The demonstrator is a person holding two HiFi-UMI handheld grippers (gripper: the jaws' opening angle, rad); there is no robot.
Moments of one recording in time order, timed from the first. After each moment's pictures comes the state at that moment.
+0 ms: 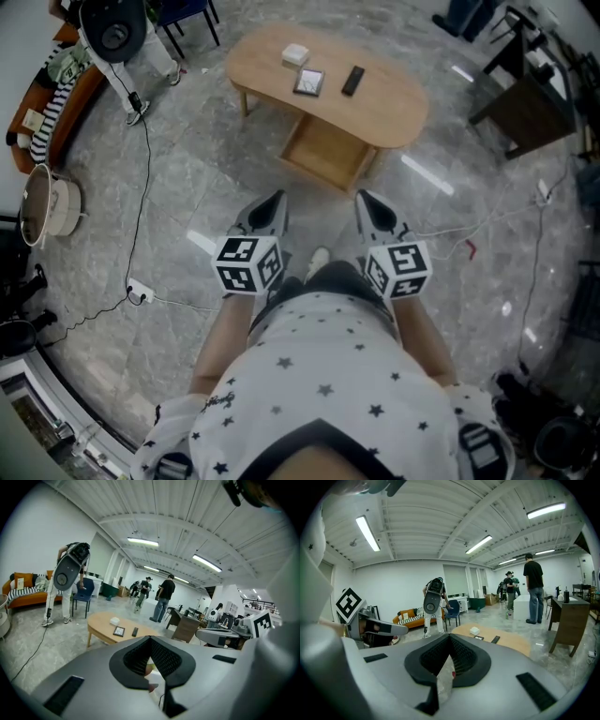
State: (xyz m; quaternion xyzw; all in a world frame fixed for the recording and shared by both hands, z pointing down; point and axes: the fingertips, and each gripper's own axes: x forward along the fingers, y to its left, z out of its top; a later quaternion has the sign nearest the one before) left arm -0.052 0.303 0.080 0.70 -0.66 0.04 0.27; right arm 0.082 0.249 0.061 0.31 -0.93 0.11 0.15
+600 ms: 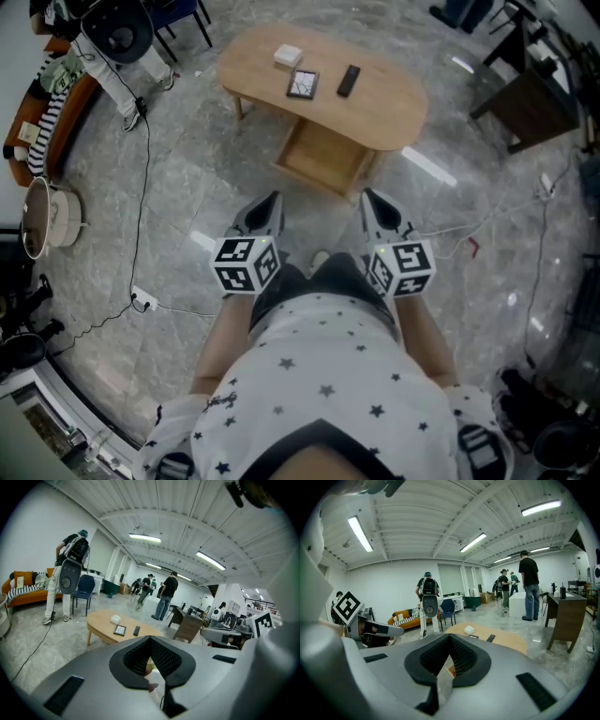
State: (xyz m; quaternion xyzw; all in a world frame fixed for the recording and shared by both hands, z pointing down) left arm -0.066 0.255 0.099 0.69 -0.66 0.05 0.29; right arm 0.089 0.194 0.075 0.33 -0.92 0.13 0.15
